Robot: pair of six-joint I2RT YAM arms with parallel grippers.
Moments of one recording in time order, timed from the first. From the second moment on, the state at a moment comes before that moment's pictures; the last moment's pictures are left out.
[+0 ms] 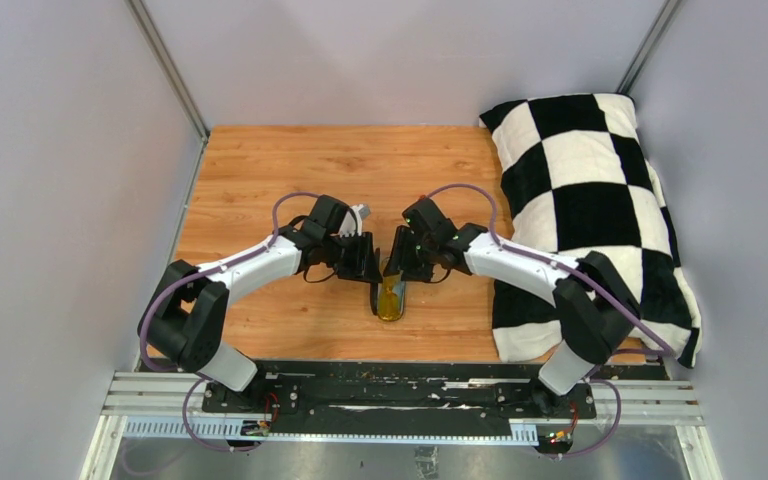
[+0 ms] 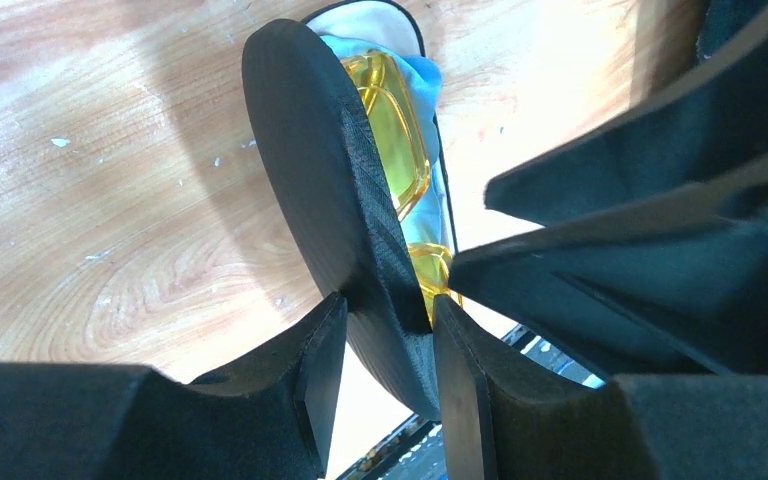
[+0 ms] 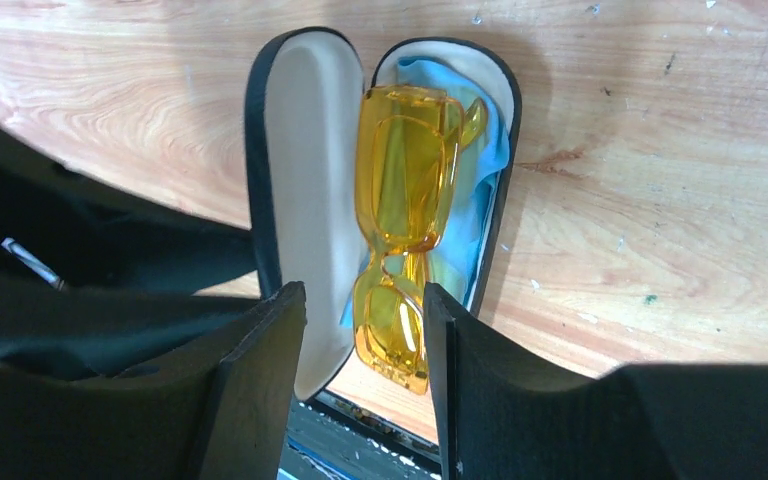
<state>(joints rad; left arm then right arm) -0.54 1.51 0.88 -0.30 0.45 -0.49 0.77 1.65 1.09 -0.38 -0.11 0.89</state>
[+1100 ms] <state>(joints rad) -0.55 1.52 0.86 -0.25 0.43 -0.53 1.01 1.47 0.82 -0.24 -0.15 0.70</state>
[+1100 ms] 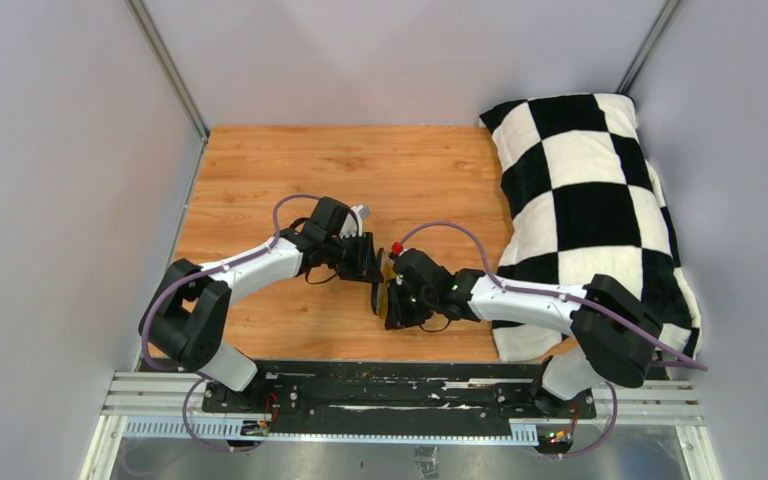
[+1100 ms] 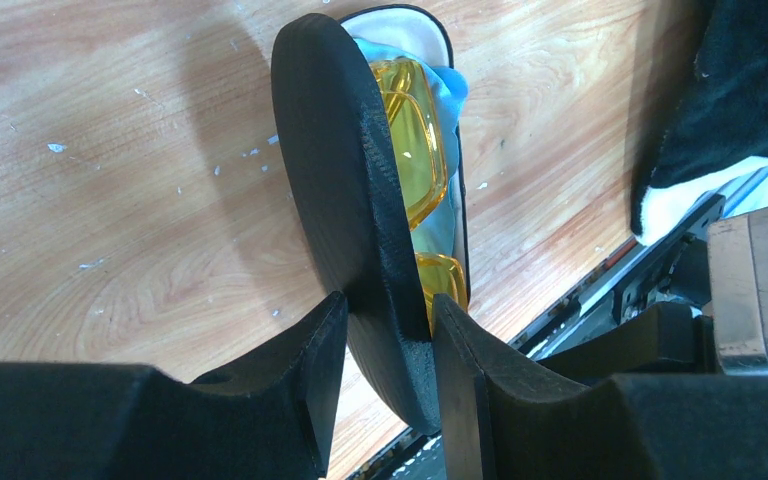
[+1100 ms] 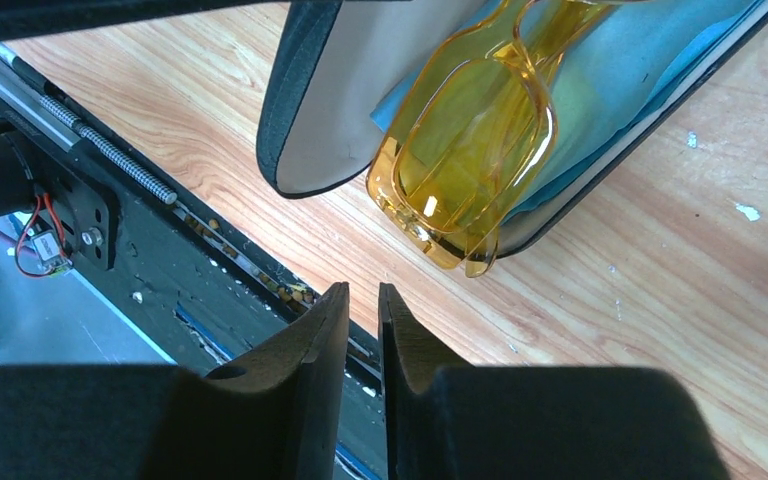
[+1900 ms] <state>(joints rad) -0.55 1.52 0.86 -0.25 0.43 -0.52 1.01 1.55 0.83 -0.22 -0.08 0.68</state>
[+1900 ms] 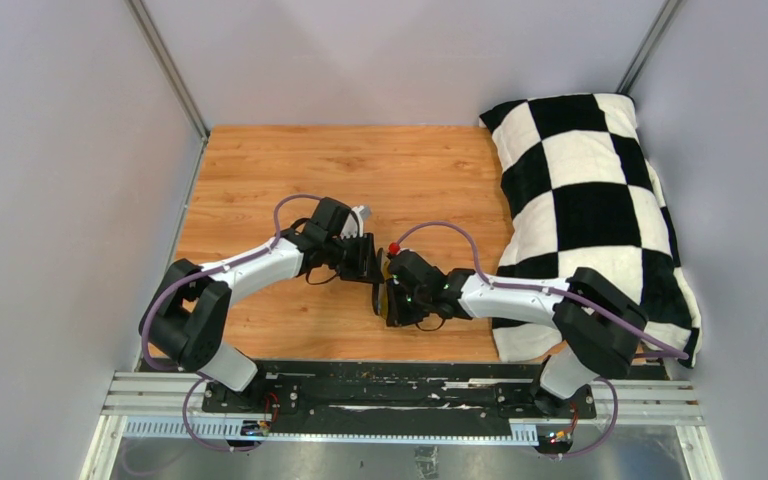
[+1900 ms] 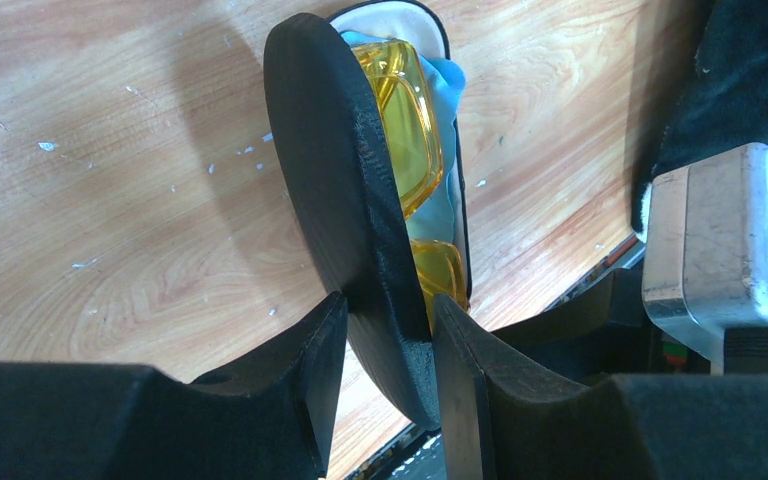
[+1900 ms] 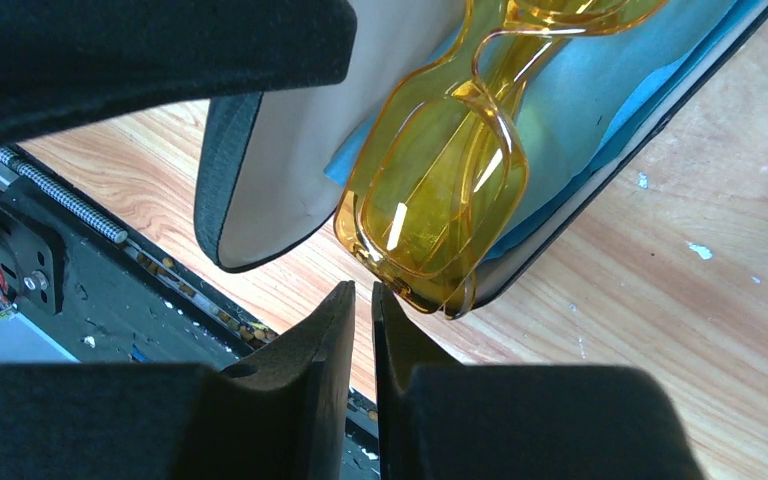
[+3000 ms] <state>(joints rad) -0.57 1.52 0.86 -0.26 0.42 -0.52 0.99 1.54 0.84 -0.22 -0.03 0.67</state>
